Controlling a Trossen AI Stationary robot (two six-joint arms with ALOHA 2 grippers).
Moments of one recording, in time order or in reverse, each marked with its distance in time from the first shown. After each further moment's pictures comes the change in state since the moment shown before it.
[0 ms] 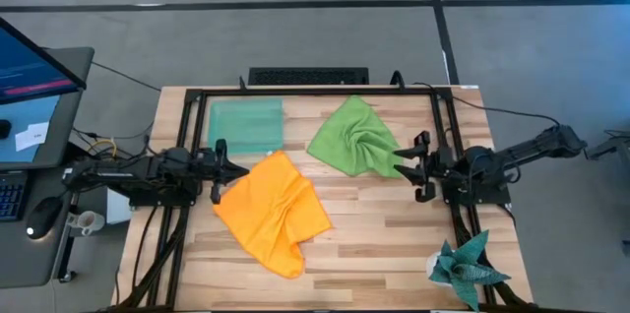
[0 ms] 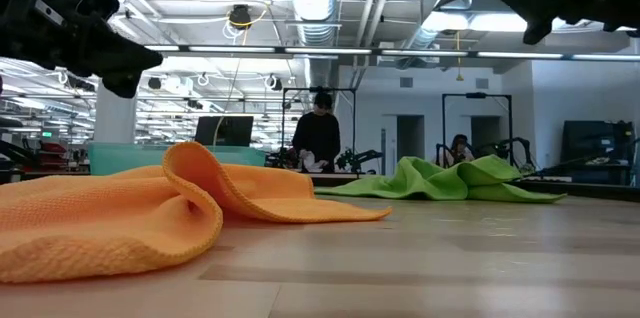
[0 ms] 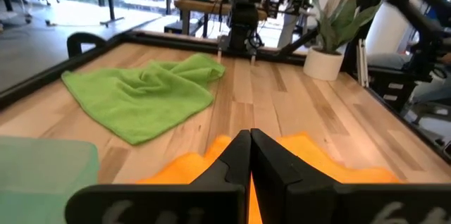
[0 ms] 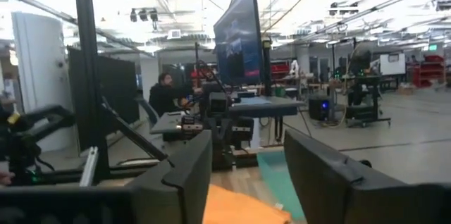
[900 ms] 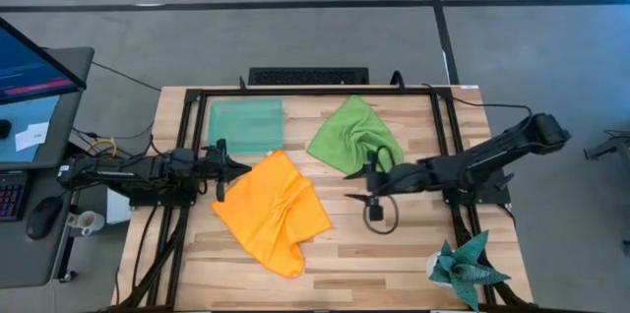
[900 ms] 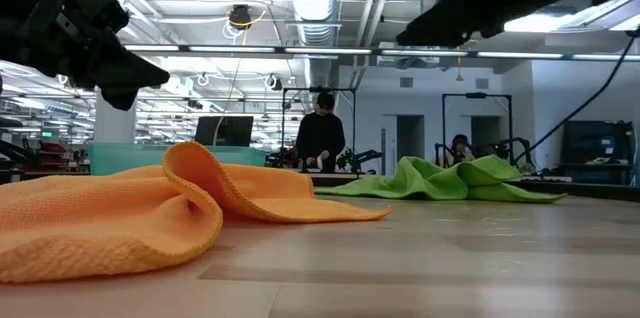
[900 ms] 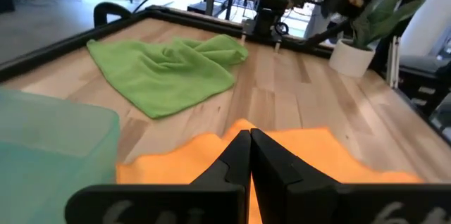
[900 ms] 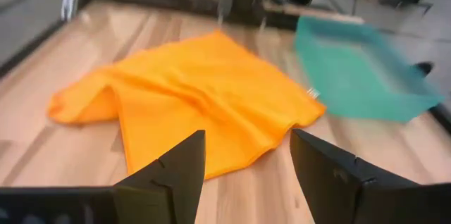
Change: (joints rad) left arm 0.000 0.077 -0.003 0.030 -0.084 -0.106; right arm 0.003 0.820 0.547 -0.440 -0.077 -0.003
